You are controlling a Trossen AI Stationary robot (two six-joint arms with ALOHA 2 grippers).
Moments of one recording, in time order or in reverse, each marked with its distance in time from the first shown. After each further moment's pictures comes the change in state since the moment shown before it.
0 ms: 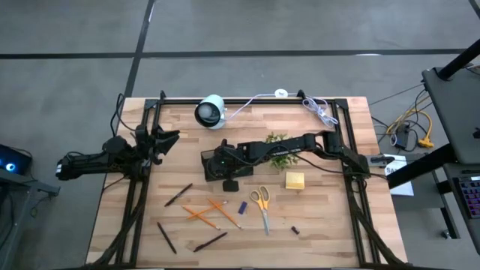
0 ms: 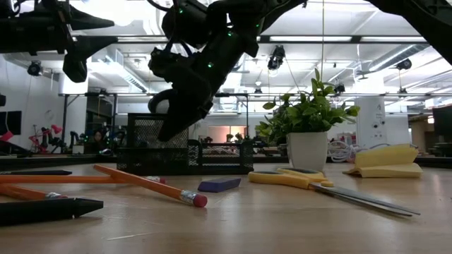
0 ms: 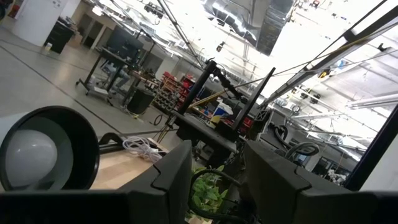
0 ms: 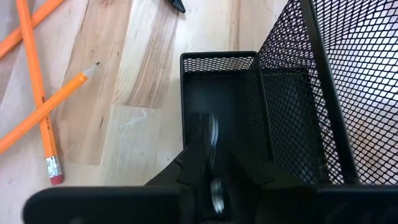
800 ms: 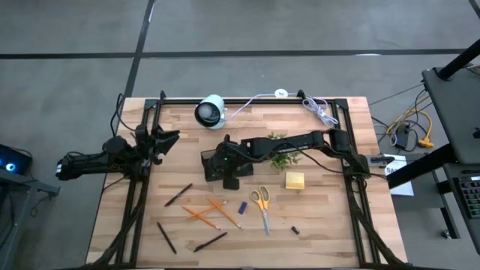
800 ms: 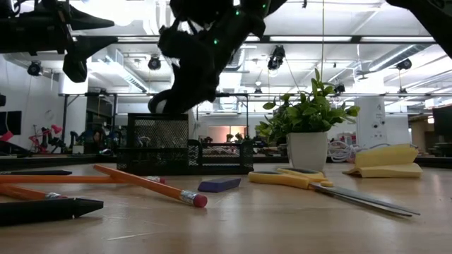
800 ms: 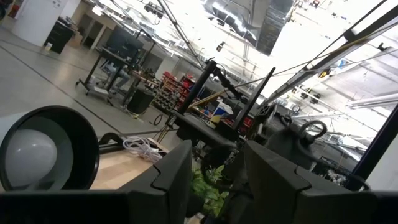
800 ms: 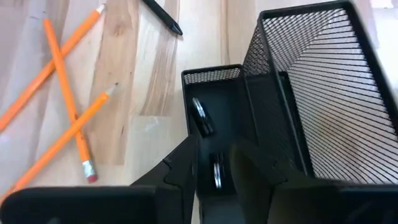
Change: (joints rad) left arm 0.000 0.000 0.000 -0.001 0.000 0.000; right arm 0.004 -0.084 0.000 -0.062 0.001 0.096
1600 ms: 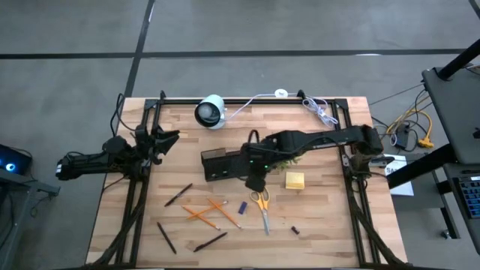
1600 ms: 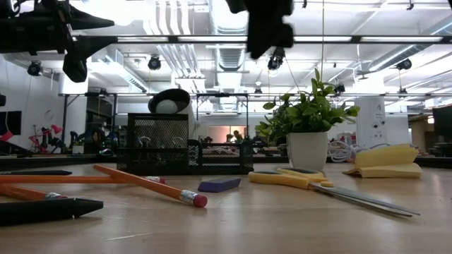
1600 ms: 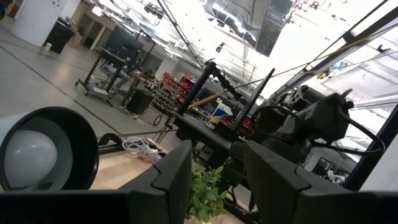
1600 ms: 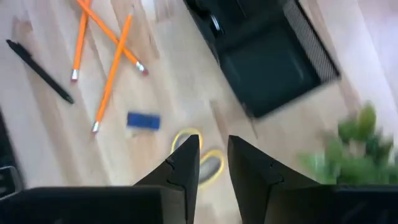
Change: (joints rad) left arm 0.000 0.000 0.000 0.003 0.000 -0.003; right arm 0.091 -0.310 -0.005 -0.563 0.052 0.481
